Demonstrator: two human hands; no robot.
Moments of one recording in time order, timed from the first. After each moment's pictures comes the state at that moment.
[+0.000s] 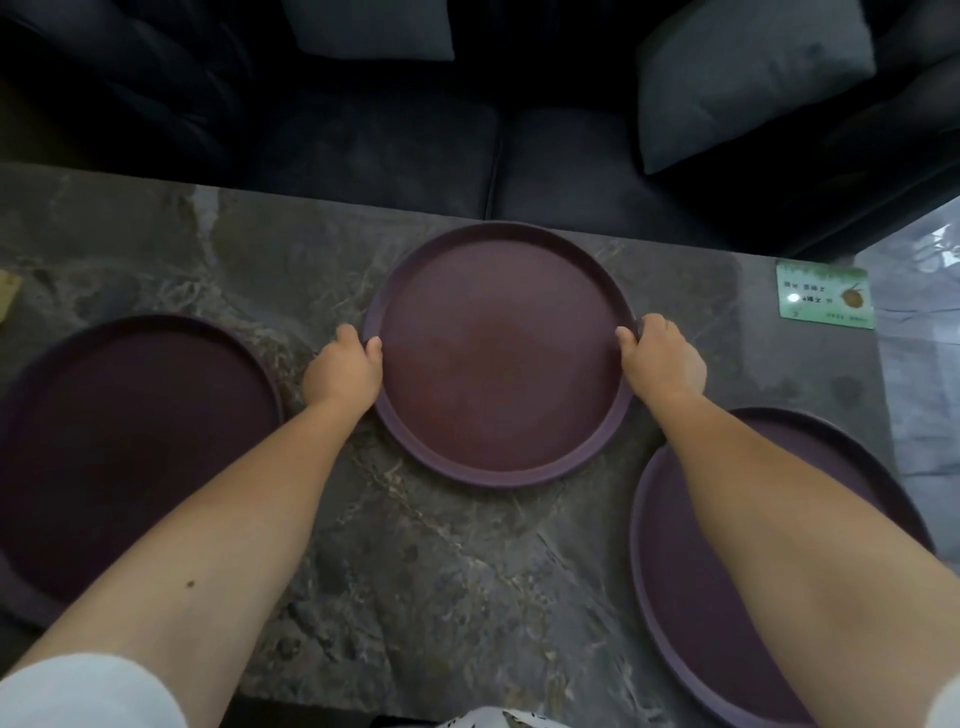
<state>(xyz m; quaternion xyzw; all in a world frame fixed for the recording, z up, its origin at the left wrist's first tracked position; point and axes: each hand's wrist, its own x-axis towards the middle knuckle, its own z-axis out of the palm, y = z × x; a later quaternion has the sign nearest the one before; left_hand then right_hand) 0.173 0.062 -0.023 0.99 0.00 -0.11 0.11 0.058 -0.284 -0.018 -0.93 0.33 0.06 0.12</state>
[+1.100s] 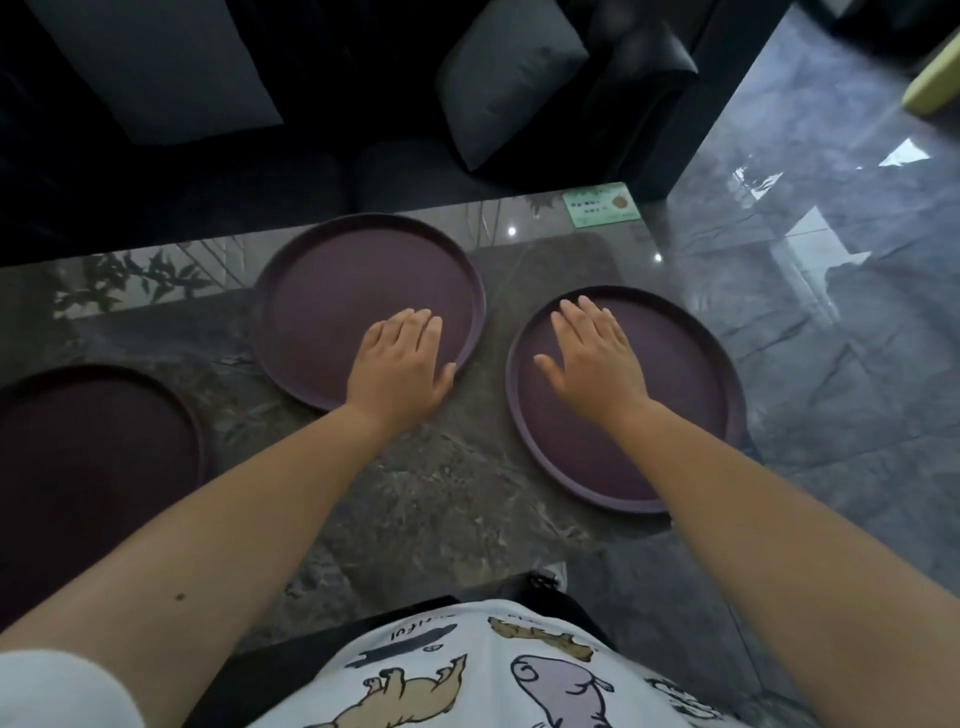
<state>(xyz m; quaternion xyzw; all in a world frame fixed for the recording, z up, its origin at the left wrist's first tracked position) -0.001 -0.037 0.072 0.87 -0.49 0.02 0.04 -0.163 -0.242 0.068 -0.98 0.19 -0.03 0.03</state>
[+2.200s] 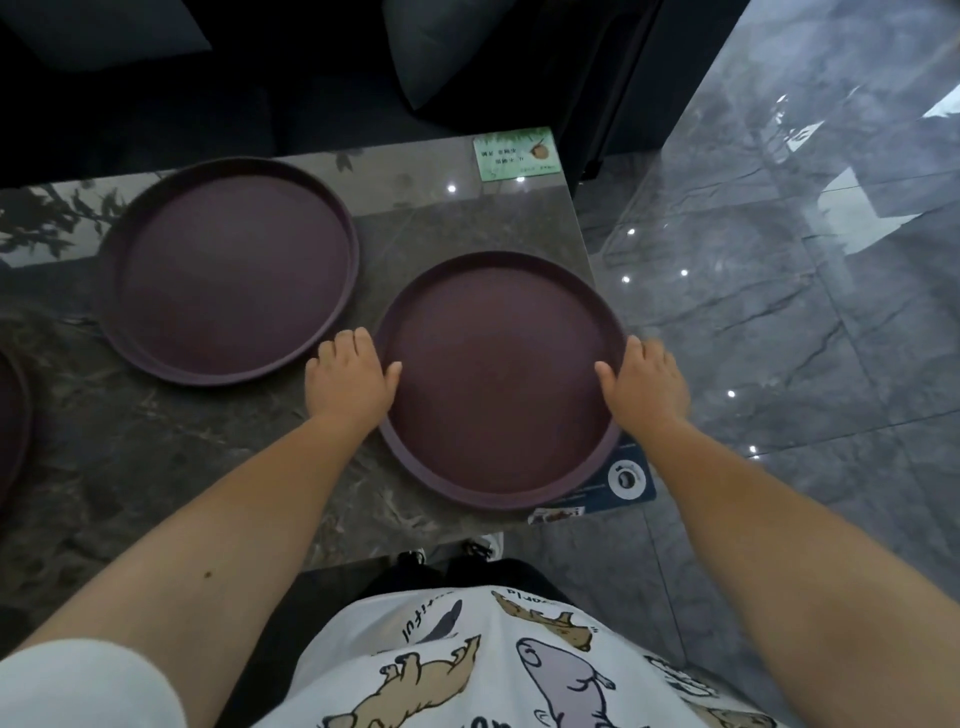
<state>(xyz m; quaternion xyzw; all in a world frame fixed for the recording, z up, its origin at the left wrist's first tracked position) -0.107 -0.156 0.001 0.96 -0.27 -0.09 -0.06 -0.324 -0.431 -0.009 -0.91 0.40 0.08 0.07</state>
